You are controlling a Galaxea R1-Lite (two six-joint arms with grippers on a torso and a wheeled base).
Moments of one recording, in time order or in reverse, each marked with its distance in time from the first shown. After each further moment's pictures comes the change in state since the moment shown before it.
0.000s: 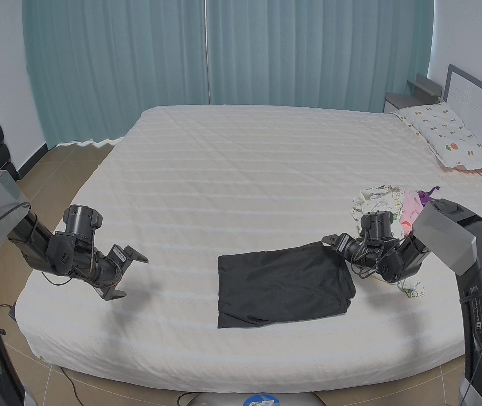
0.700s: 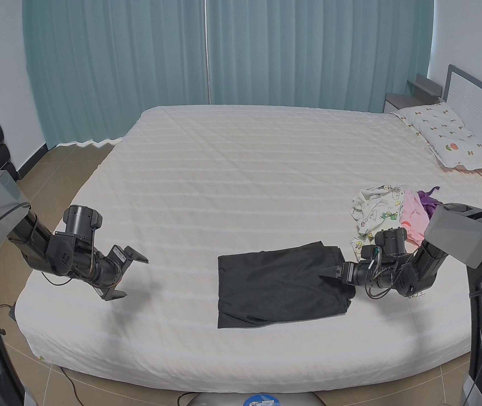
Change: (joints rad) left arm 0.000 0.000 0.002 -0.001 0.000 0.001; right arm -0.033 -0.053 0.220 0.017 0.304 -0.334
